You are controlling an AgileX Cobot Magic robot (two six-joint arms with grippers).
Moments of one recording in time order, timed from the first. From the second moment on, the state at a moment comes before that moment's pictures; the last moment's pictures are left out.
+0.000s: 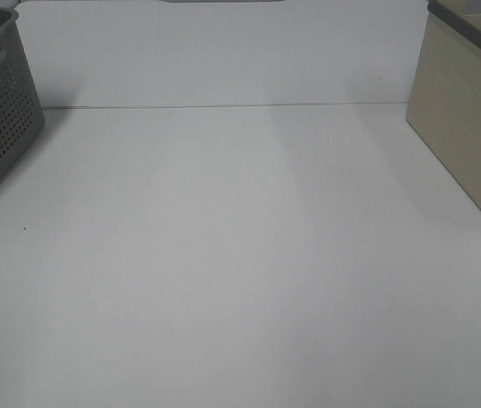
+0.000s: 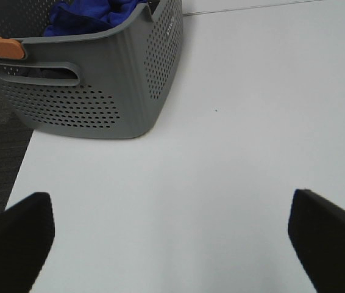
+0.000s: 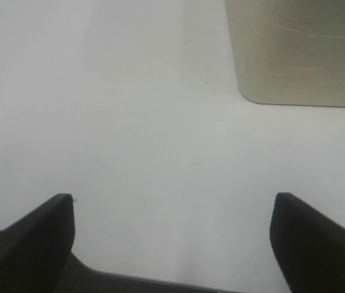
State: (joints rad) left arm 0.08 -0.01 -0.52 0.00 1.08 0.08; right arm 0.04 0.00 -0.45 0.07 1.10 -0.10
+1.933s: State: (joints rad) left arm 0.35 1.95 -1.95 0.07 1.21 1.21; right arm 0.04 0.00 -0.45 0.07 1.10 -0.10
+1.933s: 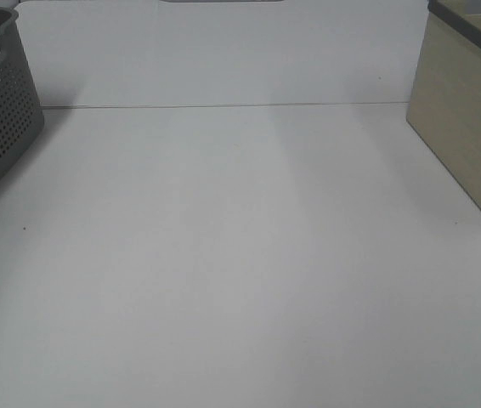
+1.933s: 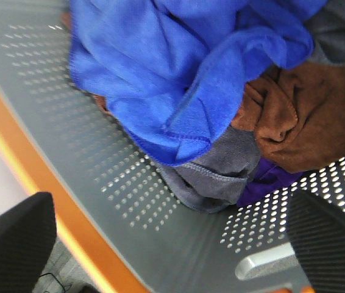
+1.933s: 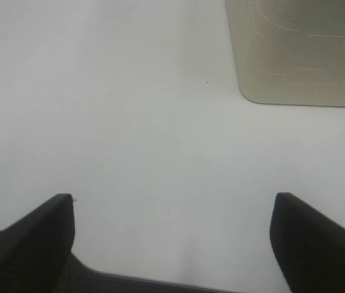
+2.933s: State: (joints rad) left arm 0.38 2.24 -1.95 -0.06 0.97 1.37; right arm 0.04 0.00 -0.45 0.07 1.10 -0.10
